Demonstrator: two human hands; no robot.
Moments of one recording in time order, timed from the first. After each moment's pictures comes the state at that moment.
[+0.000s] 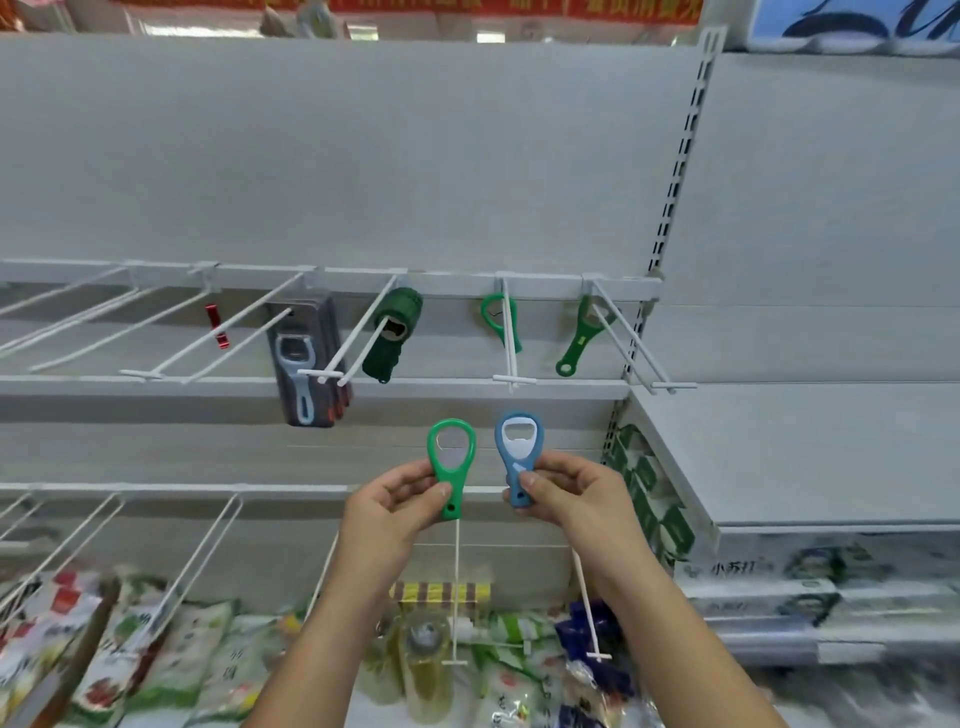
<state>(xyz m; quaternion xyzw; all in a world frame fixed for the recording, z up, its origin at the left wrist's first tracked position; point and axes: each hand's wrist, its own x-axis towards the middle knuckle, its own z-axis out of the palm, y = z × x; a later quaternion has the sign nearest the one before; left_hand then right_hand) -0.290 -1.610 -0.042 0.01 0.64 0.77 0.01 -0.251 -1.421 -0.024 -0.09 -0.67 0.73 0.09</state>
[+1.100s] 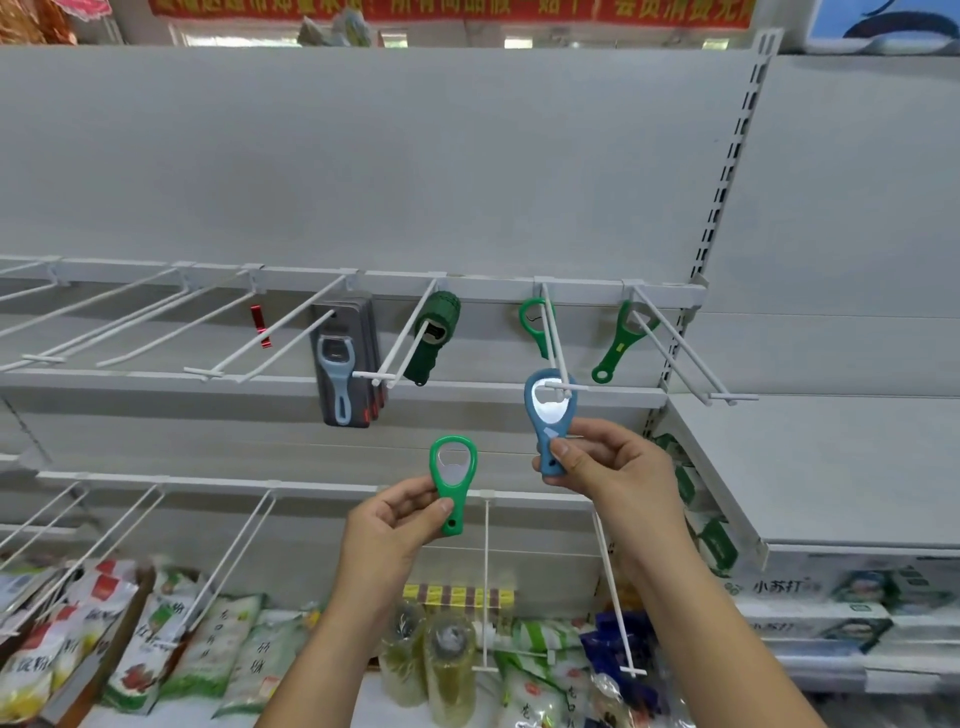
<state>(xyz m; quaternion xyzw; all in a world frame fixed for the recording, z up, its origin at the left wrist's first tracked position) -0.297 -1.647 -0.059 0.00 0.64 0.77 0.00 -0.256 -1.440 0.010 -0.04 -0.64 0.75 0.17</state>
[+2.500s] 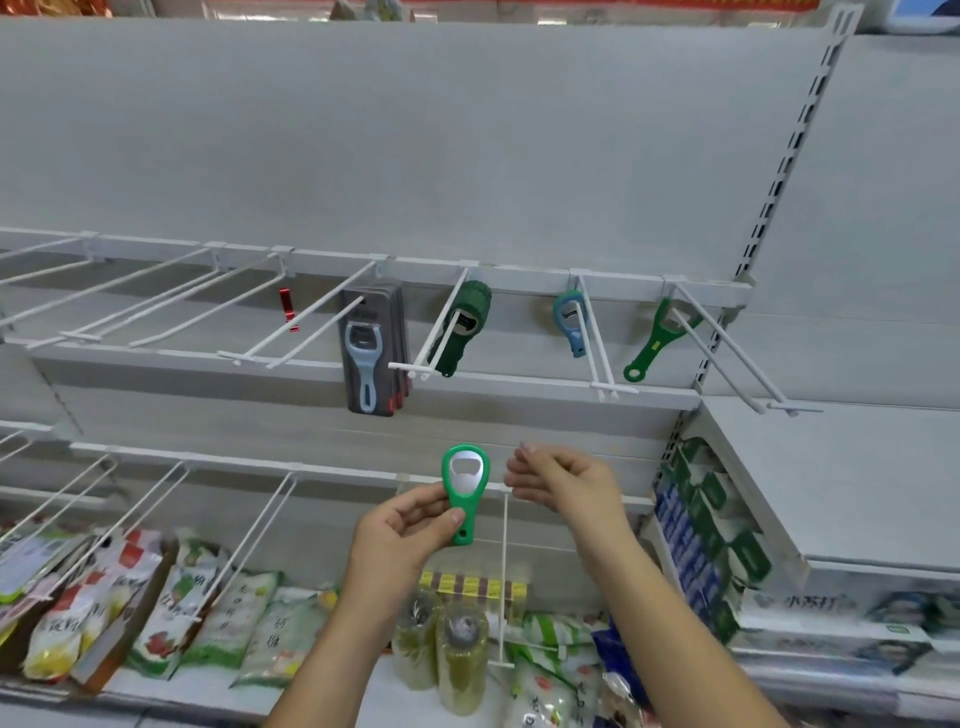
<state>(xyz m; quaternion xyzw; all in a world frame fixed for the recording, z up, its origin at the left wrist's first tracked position) -0.296 -1.662 -0.073 -0.01 0.64 0.77 0.00 -0.316 -1.469 -0.053 -0.08 -0.66 0.74 0.06</state>
